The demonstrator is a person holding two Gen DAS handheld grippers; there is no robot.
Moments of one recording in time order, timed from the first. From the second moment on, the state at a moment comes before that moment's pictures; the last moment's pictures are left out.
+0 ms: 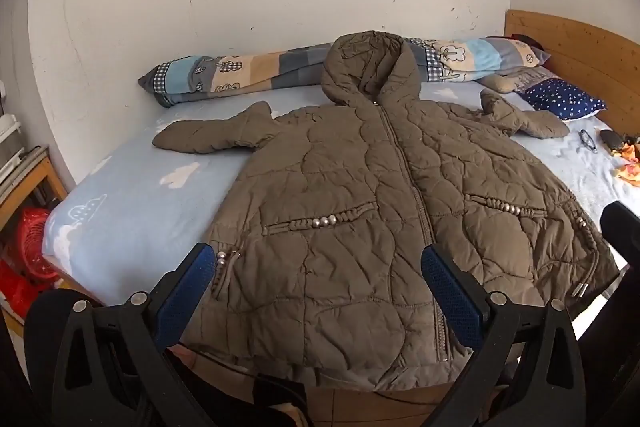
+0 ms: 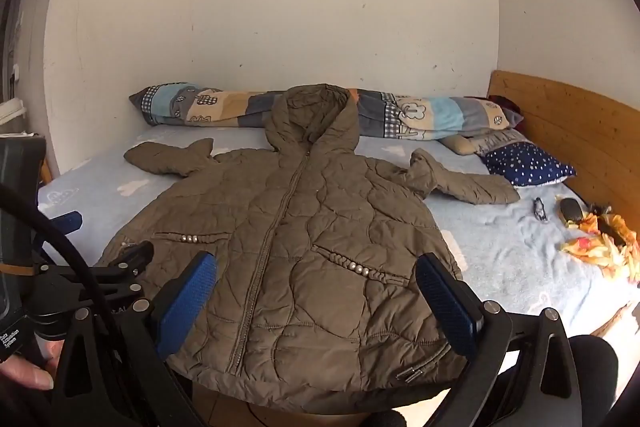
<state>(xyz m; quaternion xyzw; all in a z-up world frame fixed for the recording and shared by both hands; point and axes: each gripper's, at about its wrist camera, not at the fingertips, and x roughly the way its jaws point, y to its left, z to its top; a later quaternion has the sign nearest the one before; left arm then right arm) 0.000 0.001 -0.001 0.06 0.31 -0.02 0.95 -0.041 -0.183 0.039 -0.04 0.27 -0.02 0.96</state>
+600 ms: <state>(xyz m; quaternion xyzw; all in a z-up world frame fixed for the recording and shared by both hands) -0.030 0.002 0.049 0.04 0.37 -0.05 0.93 -0.062 -0.170 0.063 -0.03 0.25 -0.01 0.97</state>
